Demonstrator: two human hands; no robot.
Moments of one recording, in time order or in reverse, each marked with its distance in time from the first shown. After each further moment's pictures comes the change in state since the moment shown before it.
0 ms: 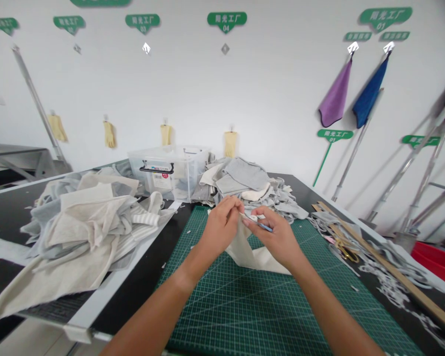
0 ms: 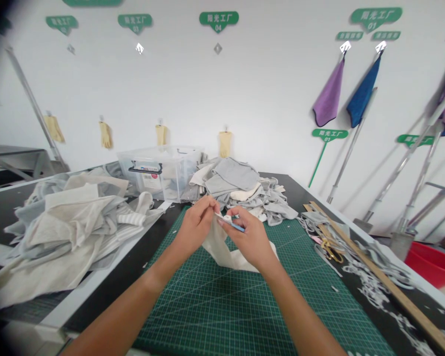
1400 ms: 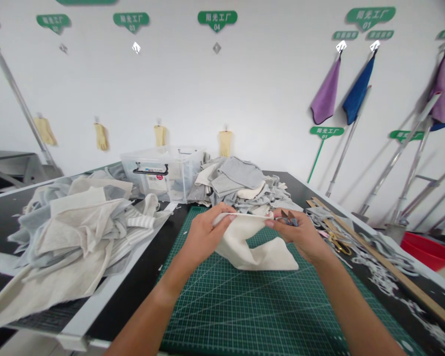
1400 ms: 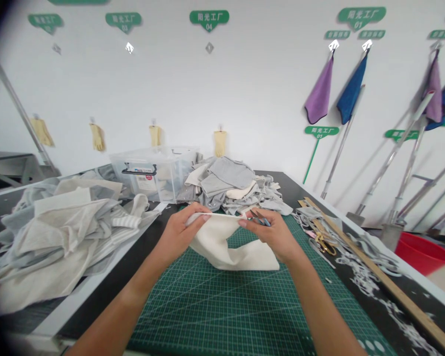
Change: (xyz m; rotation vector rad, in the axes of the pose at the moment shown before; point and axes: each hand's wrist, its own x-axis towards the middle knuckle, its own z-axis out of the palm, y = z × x) left_hand -0.019 0.007 -0.025 -0.012 -0.107 -0.115; right_hand -0.008 0.018 -0.054 0.285 -0.021 0.120
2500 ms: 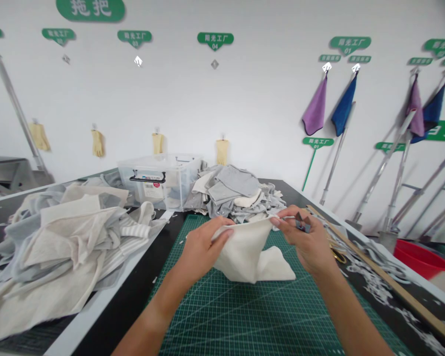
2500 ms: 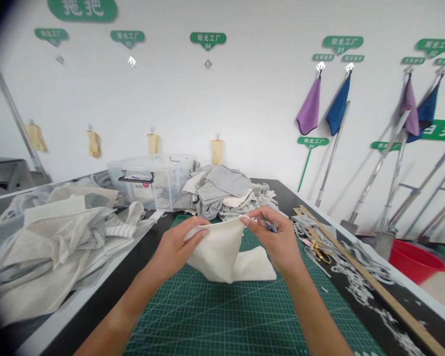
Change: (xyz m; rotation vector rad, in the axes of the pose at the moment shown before) left_hand -0.010 0.007 -0.005 0.165 -0.090 0.009; right_hand -0.009 -0.025 0.003 0.029 0.254 -0.227
